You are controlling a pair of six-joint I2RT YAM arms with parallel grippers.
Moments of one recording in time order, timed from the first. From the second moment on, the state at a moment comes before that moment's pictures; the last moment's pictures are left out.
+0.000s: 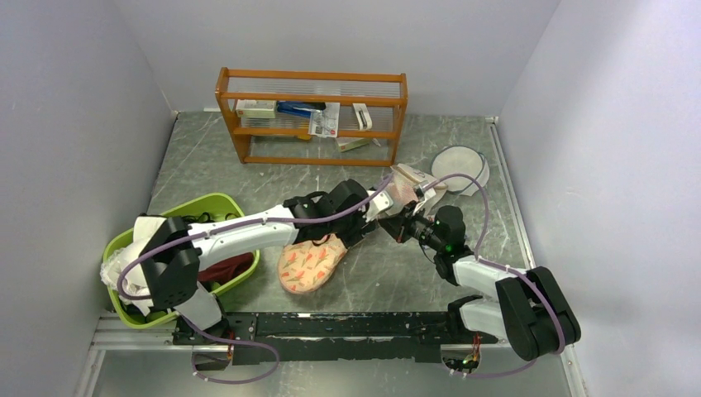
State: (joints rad) left arm -1.05 1.61 1.20 -0.41 -0.19 0.12; right arm 0.31 1.20 0.21 0.76 -0.54 0.37
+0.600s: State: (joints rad) left arm -1.05 1.65 1.24 -0.34 -0.09 -0.01; right arm 0.32 1.21 0.19 0.90 -0.66 0.39
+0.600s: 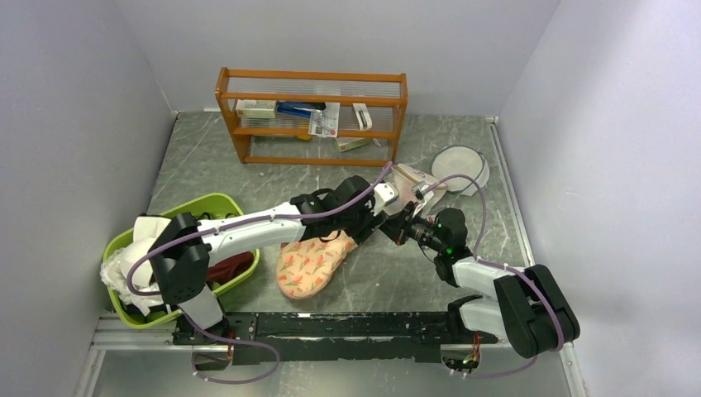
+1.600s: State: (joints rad) left arm -1.13 1.67 1.25 -0.38 -0.10 0.12; right arm 0.32 1.23 0.21 0.76 -0.51 0.38
